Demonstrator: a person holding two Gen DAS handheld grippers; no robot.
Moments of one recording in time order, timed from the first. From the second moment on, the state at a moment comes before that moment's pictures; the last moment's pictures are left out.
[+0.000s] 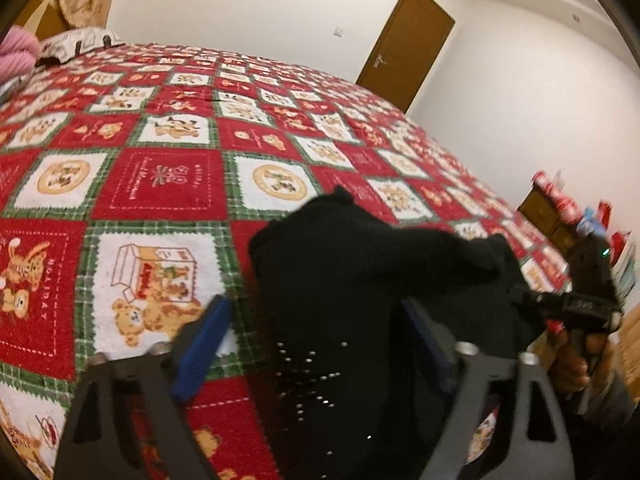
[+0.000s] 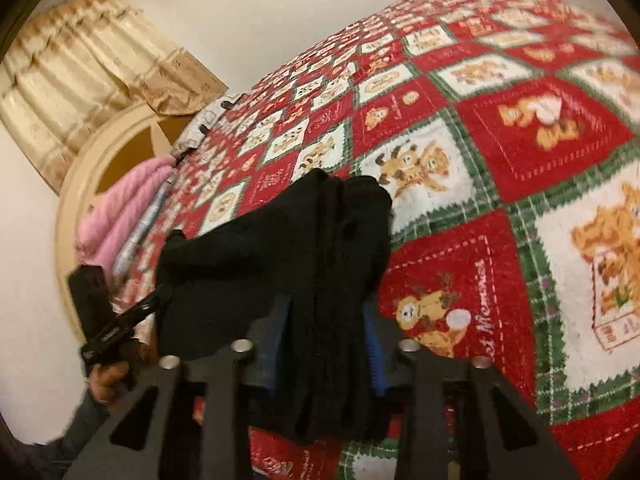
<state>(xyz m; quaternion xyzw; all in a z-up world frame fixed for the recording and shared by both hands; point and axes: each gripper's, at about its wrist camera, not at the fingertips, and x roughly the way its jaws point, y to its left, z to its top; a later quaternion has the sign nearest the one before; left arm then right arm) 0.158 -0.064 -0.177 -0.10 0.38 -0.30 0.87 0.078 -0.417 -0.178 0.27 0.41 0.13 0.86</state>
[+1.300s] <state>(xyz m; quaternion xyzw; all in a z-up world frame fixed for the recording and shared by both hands) 0.256 0.153 -0.131 -0.14 0.31 -0.14 0.93 0.357 -0.138 -0.117 0.10 0.43 0.27 0.85</state>
